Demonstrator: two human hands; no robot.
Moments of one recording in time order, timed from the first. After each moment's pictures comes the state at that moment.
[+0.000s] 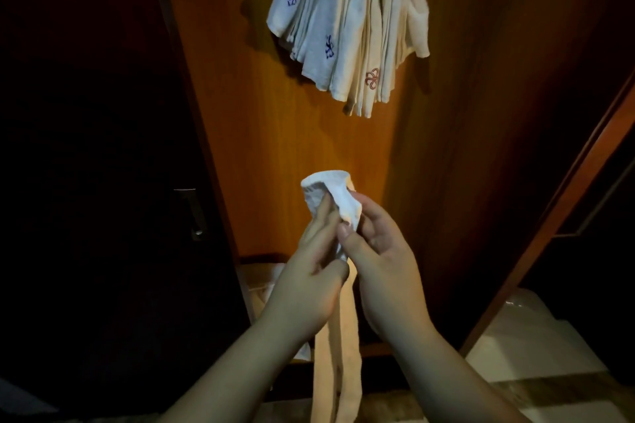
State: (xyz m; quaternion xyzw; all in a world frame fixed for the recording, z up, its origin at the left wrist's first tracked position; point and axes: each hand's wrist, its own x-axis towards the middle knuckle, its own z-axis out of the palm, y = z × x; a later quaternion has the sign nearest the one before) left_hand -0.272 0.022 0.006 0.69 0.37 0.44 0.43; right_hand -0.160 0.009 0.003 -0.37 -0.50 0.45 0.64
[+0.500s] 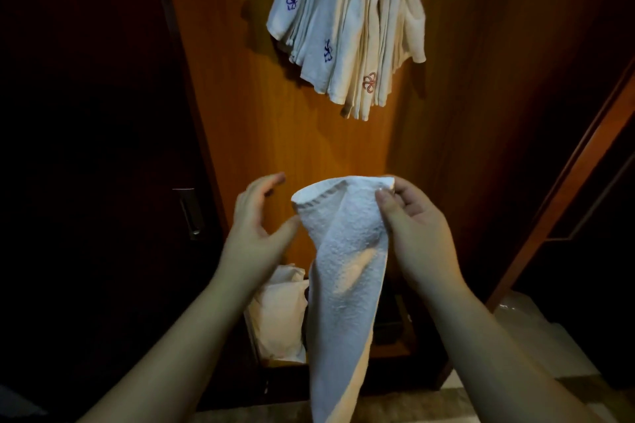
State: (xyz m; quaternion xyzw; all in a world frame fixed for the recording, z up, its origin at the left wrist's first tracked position) left_hand -0.318 0.067 0.012 0.70 0.44 0.51 0.24; right_hand -0.114 0.032 0.028 -0.43 -0.53 0.37 0.64
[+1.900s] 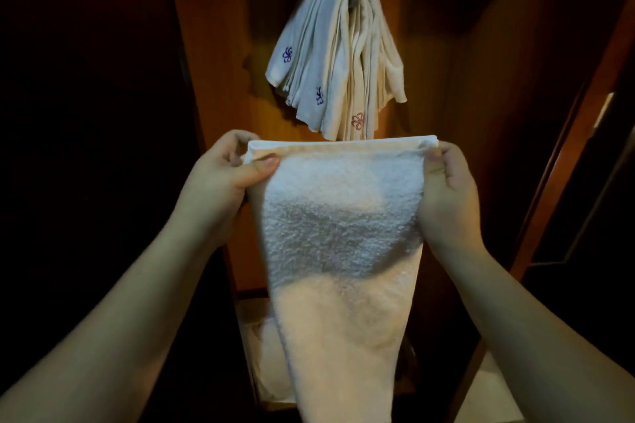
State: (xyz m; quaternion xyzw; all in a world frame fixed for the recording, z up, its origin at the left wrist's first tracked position) left_hand -0.334 0.063 0.130 0.59 0.30 0.59 0.47; right_hand -0.081 0.032 0.092 -0.47 -0.53 0.10 0.70
